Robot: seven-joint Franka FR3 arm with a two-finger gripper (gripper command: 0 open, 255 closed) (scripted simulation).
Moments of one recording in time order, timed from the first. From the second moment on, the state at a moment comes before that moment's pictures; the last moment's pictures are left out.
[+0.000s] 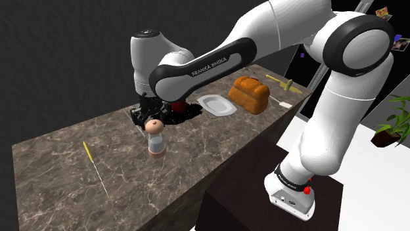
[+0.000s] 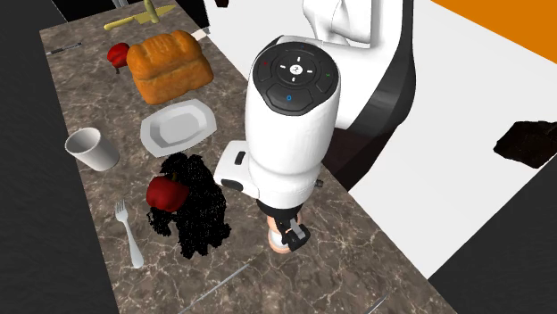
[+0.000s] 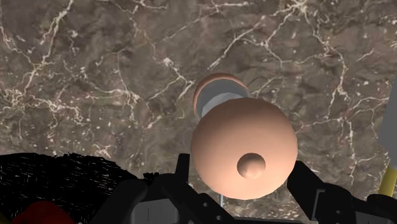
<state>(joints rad) 0.12 0.17 0.42 -1.98 -0.13 2.18 0.81</state>
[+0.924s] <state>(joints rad) 0.11 0.12 0.43 -1.91 -0.10 2.07 0.79</state>
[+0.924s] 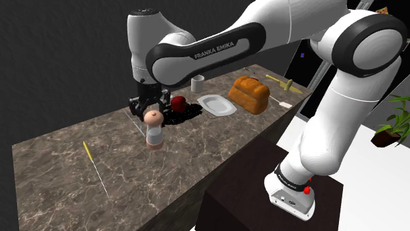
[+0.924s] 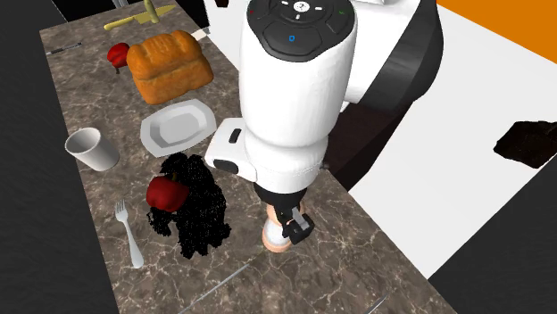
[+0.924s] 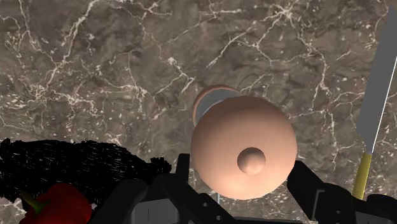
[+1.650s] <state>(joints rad) 0.11 0.09 0.43 -1.80 -0.08 1.93 0.77</state>
